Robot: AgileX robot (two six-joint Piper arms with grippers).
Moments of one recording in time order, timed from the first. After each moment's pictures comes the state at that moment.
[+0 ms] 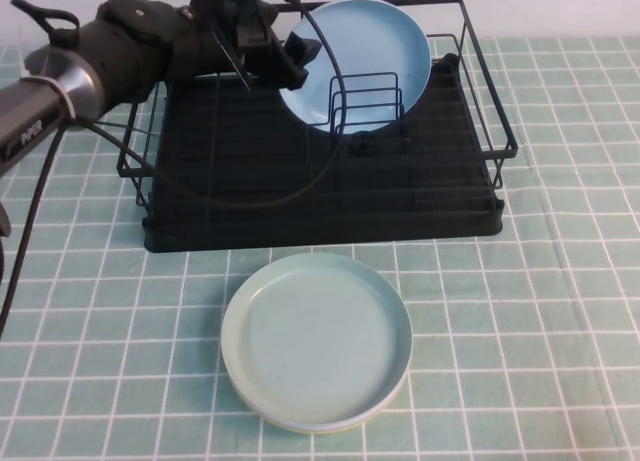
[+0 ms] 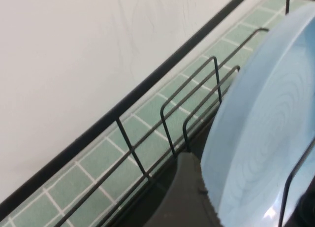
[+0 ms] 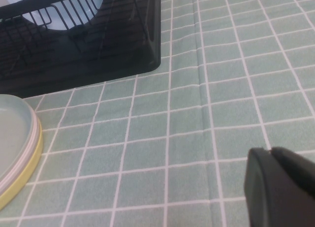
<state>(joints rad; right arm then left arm) 0.01 -0.01 0.03 0.44 0.39 -0.17 -0.32 2.12 -1.83 -1.08 0.37 1.59</state>
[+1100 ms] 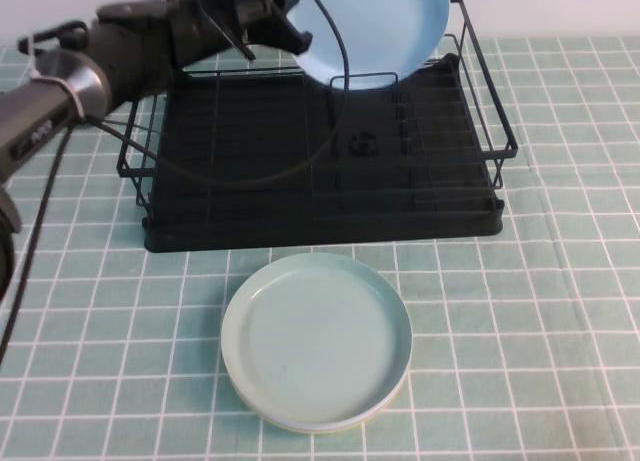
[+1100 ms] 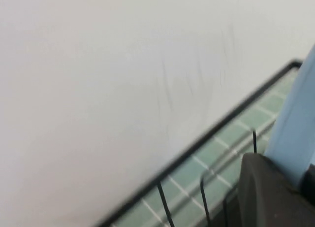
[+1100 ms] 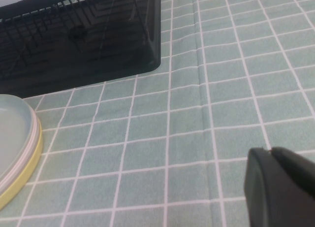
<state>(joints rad) 0.01 -0.01 0.03 0.44 0.39 -0.17 -0.32 2.16 -1.88 -1.58 0.30 1.98</state>
